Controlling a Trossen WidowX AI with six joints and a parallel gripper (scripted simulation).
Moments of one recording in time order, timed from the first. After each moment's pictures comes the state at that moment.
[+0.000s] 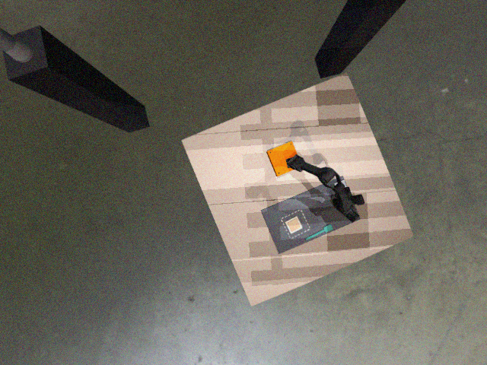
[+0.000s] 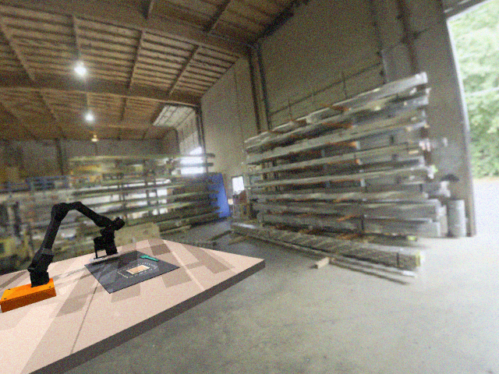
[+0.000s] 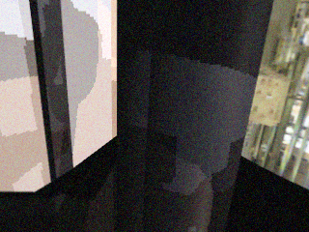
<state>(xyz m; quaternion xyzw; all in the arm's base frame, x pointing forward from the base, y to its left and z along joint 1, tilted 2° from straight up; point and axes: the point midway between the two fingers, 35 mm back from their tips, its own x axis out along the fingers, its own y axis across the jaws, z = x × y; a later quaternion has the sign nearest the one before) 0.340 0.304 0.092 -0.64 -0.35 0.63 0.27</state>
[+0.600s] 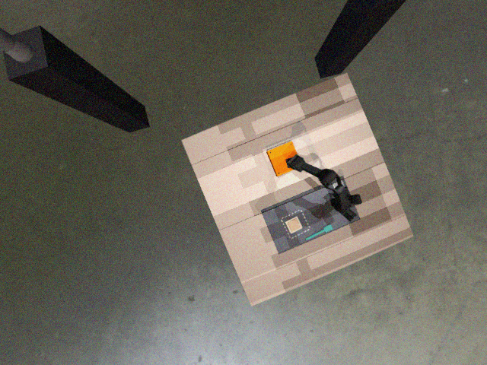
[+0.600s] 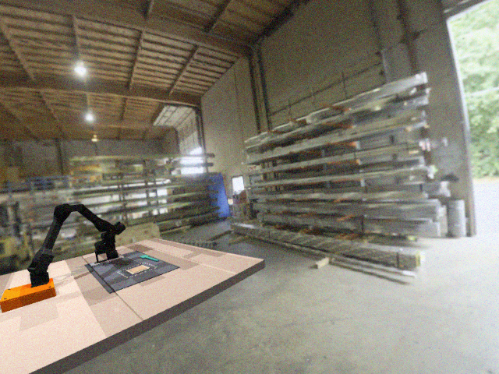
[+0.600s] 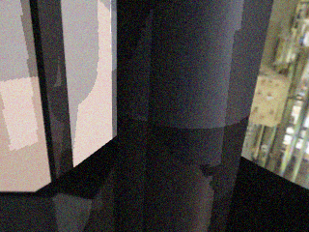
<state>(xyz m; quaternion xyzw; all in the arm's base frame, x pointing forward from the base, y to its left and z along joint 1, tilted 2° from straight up) 0.342 0.306 0.065 -0.64 -0.35 0.63 0.27</state>
